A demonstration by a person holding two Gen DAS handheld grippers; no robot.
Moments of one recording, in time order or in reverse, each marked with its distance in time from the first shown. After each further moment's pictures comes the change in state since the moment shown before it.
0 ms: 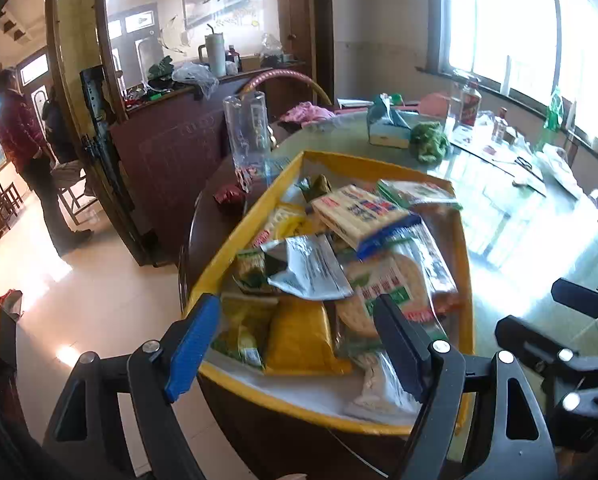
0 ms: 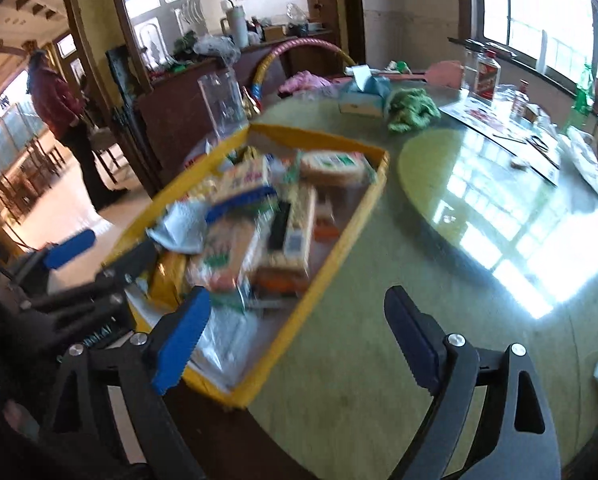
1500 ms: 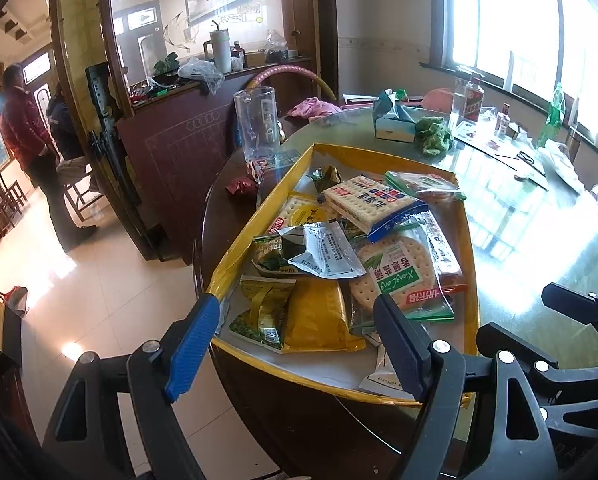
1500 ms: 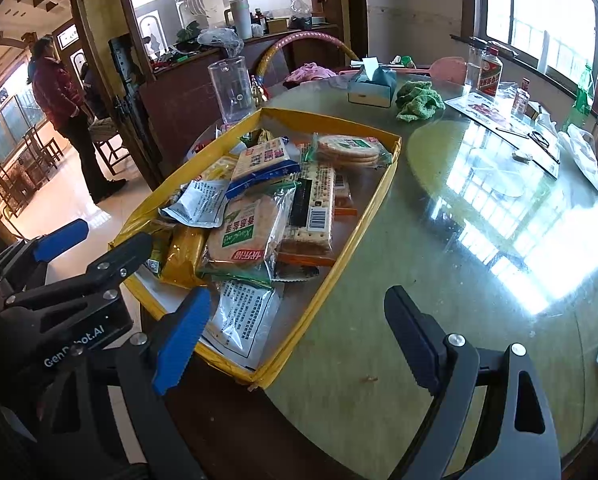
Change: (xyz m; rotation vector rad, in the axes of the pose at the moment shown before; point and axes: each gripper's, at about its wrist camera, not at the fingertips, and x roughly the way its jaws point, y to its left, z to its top) left arm -0.010 0.010 -0.006 -0.003 0.012 0.020; right arm -0.001 0.023 -0.012 -0.004 0.017 -0.002
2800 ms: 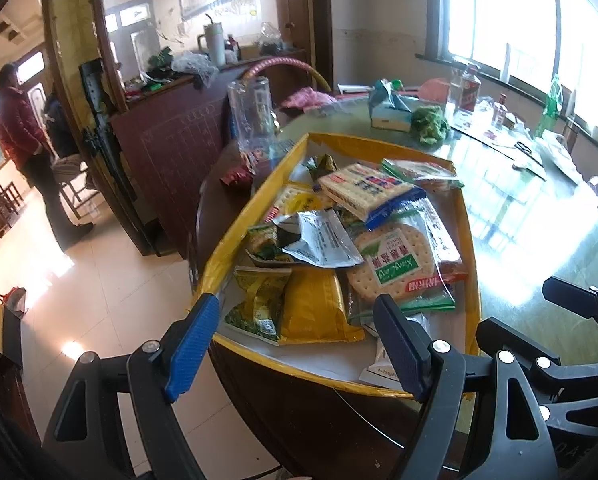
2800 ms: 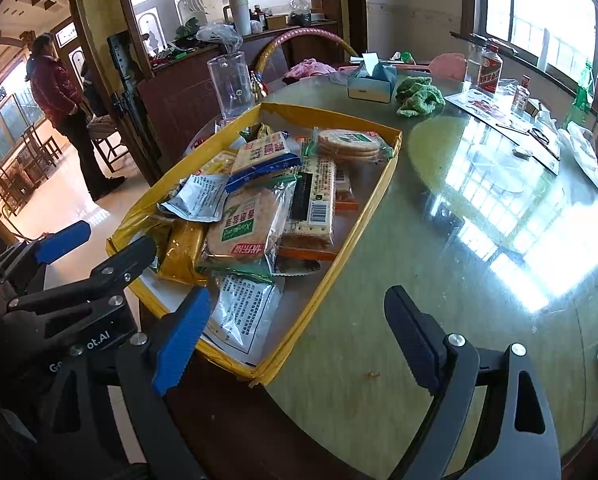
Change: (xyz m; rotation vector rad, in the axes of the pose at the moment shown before) left arm 0.007 -0.001 -0.007 0.016 0.039 -0.025; right arm 0.002 0.000 -0.003 0.003 0.015 -0.006
